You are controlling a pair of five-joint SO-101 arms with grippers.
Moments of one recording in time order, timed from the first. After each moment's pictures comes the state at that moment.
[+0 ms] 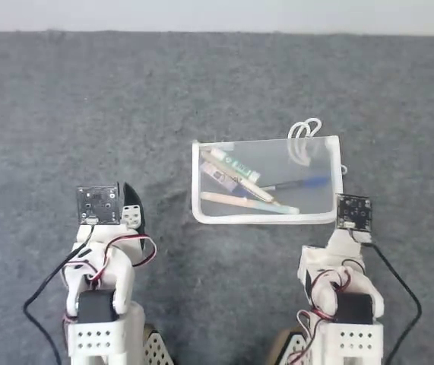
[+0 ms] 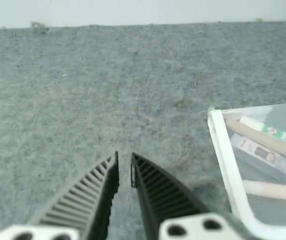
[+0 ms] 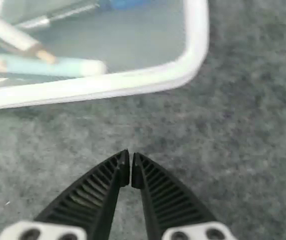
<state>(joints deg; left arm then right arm) -9.0 -103.3 97.4 47.9 2.4 -0.1 -102.3 95.3 73.4 -7.1</state>
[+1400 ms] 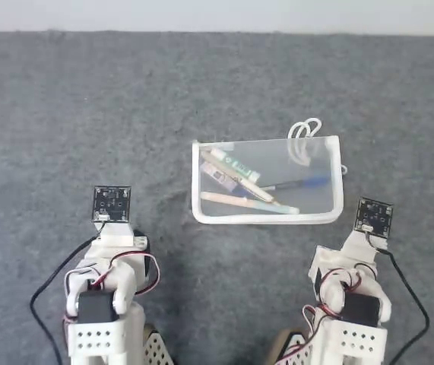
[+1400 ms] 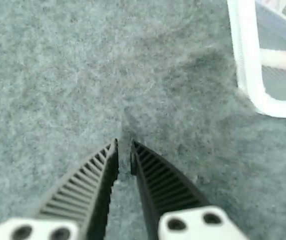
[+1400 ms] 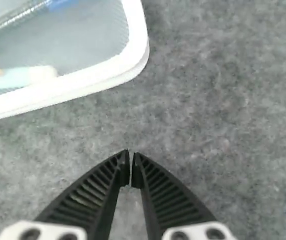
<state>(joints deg) -8.9 -103.3 97.4 72.0 2.4 7.6 -102.3 95.3 74.3 -7.1</state>
